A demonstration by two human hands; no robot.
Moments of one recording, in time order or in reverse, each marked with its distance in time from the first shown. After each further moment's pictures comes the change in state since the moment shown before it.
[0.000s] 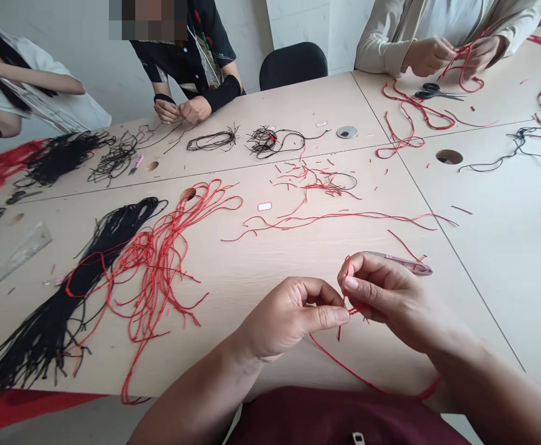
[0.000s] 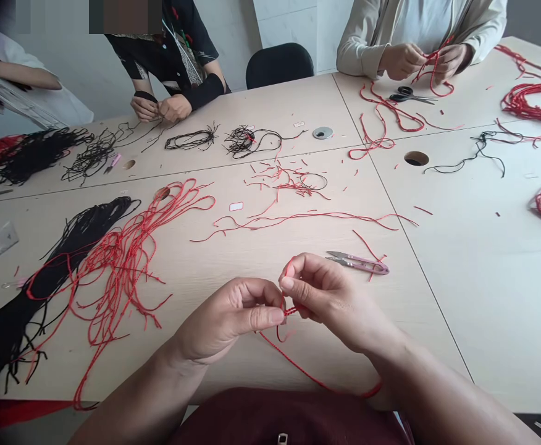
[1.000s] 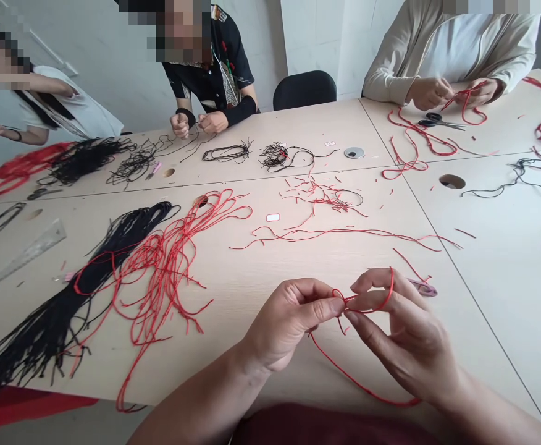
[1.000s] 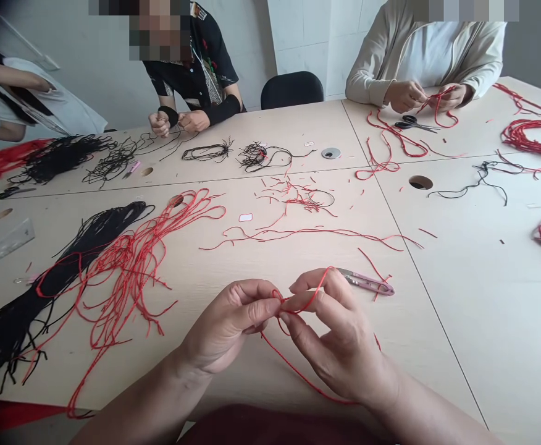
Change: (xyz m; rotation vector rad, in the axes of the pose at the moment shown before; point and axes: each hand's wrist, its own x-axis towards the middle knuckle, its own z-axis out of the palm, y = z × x) left_hand 0.001 -0.002 0.001 -0.201 0.190 0.077; right_hand -0.007 0.010 0.008 -0.887 0.221 -0.840
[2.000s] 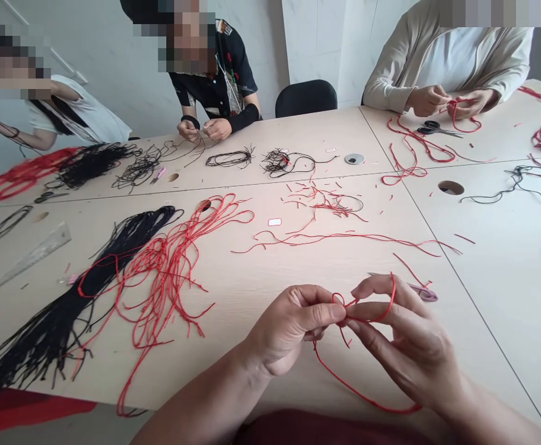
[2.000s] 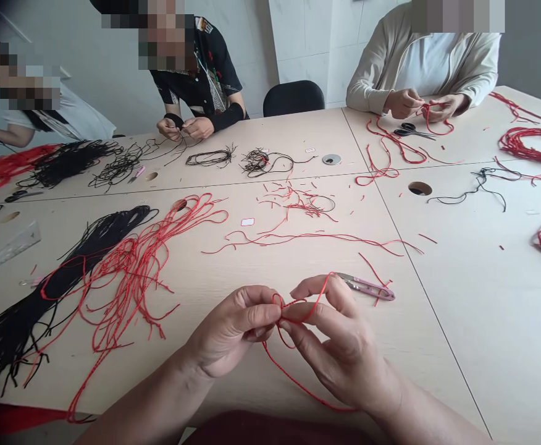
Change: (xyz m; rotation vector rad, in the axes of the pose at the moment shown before) left_hand 0.002 0.000 0.000 -0.112 -0.038 -0.098; right_hand 0.002 -0.002 -0.004 -0.070 0.011 -0.061
